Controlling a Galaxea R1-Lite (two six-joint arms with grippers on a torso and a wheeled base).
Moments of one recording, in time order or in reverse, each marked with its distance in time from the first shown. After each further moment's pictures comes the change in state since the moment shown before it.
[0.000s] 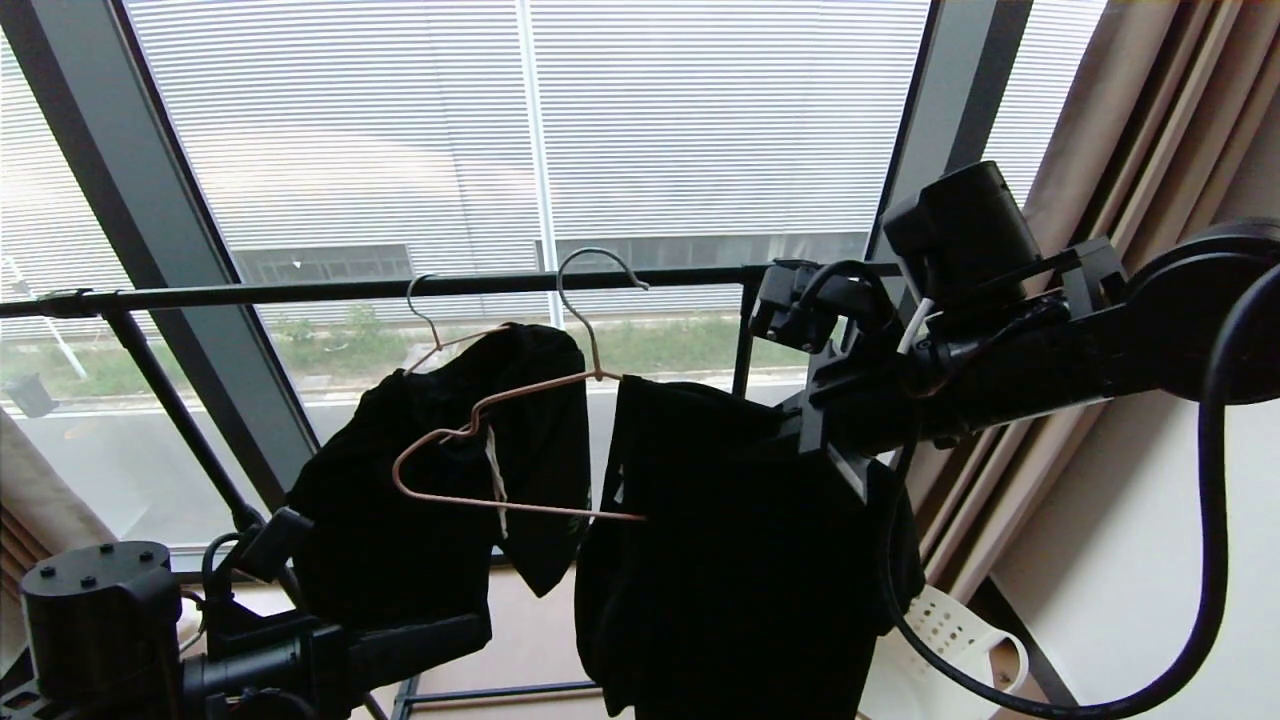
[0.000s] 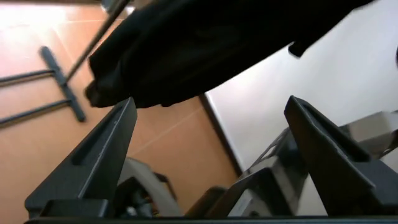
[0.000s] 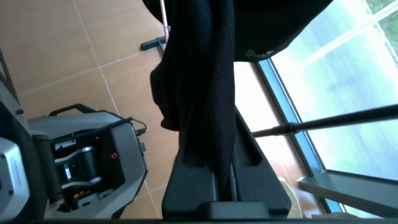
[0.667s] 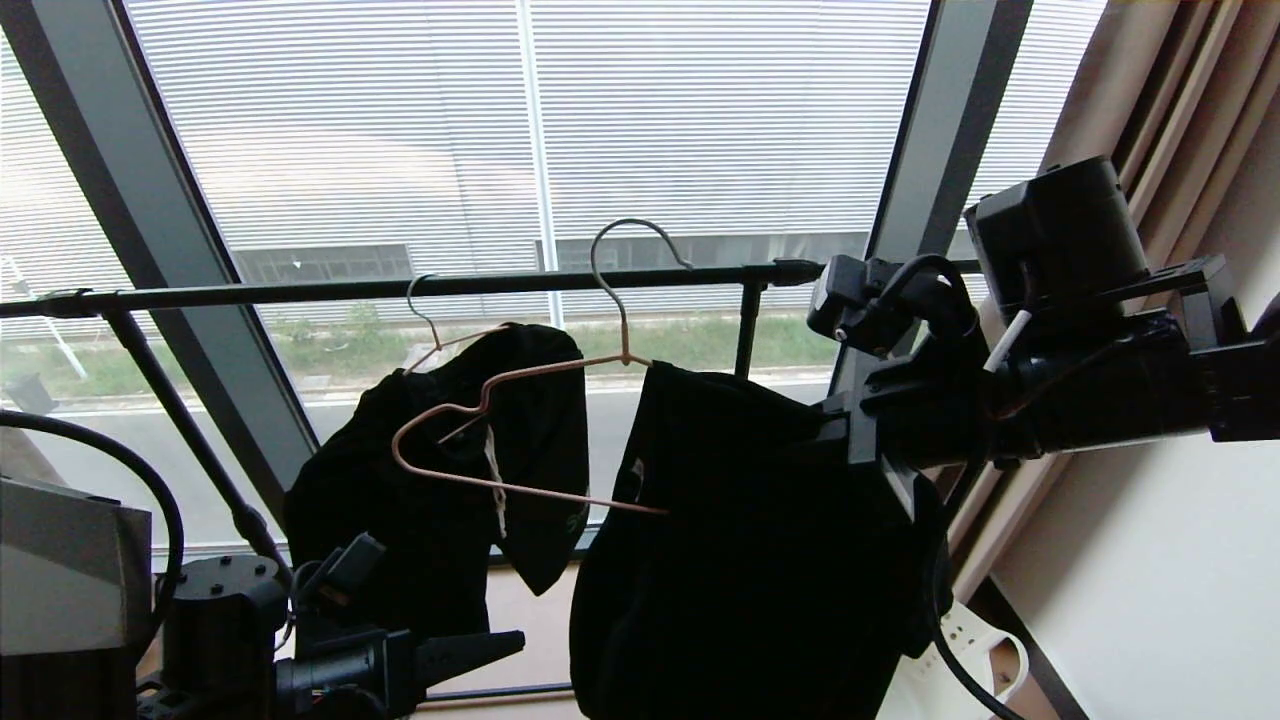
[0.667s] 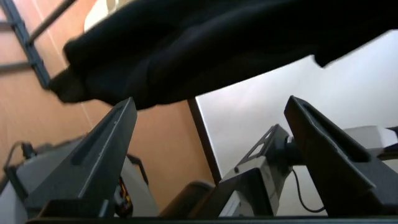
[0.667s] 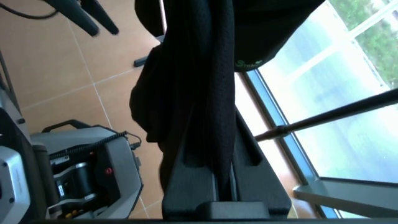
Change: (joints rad) left arm -0.070 0.319 -0.002 -0.234 0.001 -0.134; right arm -0.010 -0.127 0.180 -0.152 0.009 0.029
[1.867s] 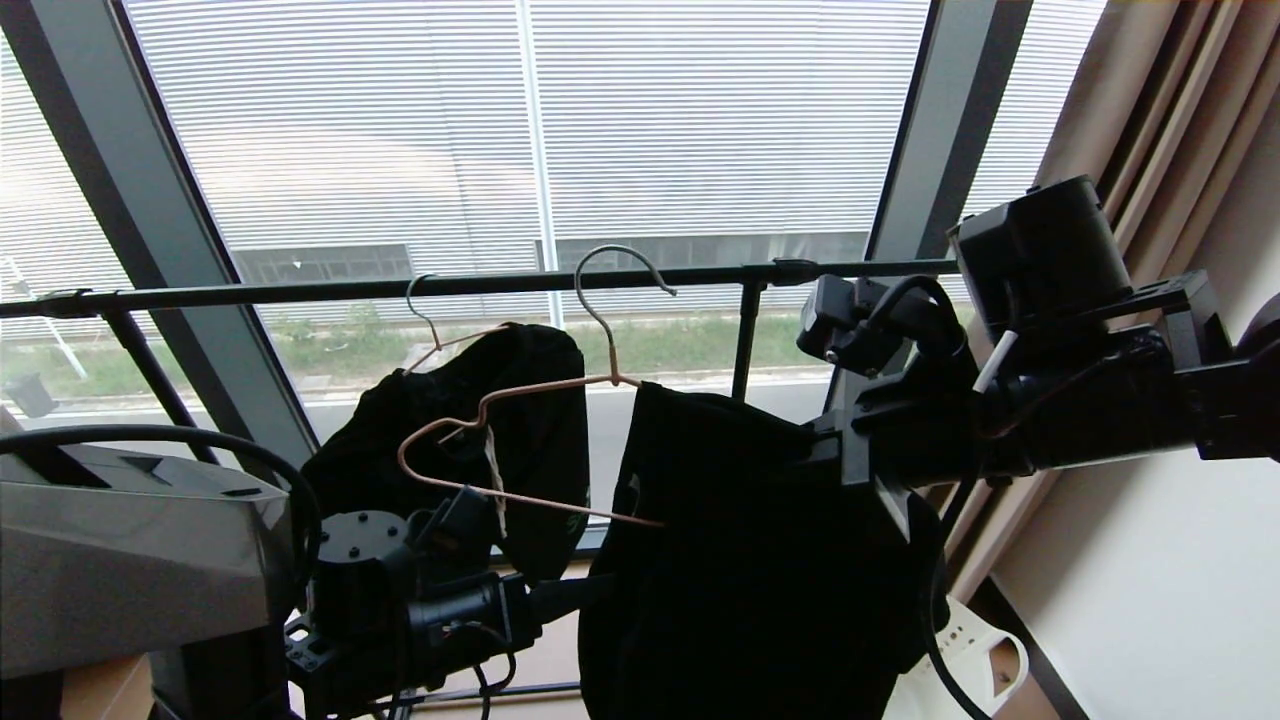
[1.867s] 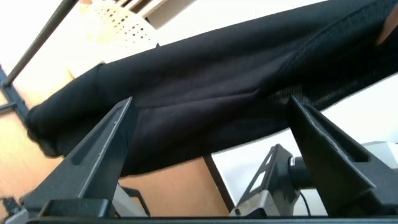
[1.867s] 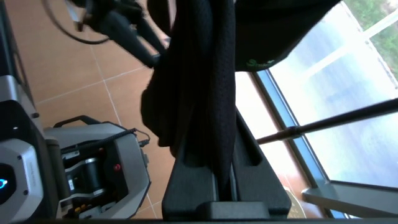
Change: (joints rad) left arm -0.218 0.093 -0.284 0.000 0.163 -0.080; right arm 0.017 0.009 0.021 -0.002 0.020 0.004
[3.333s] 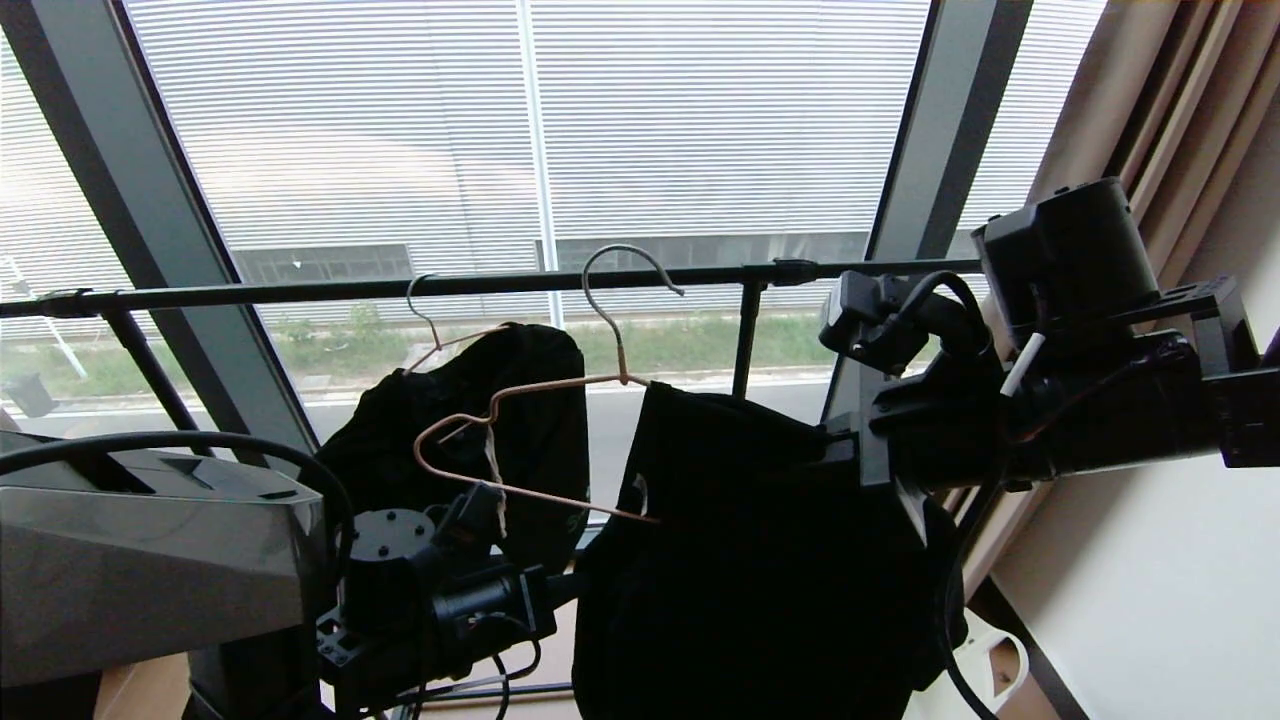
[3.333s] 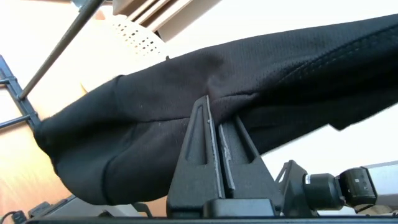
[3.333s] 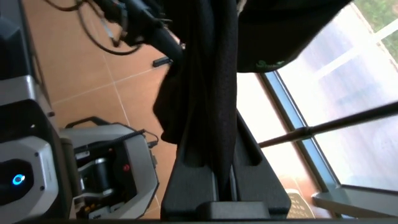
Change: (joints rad) left arm -0.026 0.033 -0.043 0.000 0.100 0.012; right arm -0.029 -0.027 0.039 -0.033 0.049 0.026
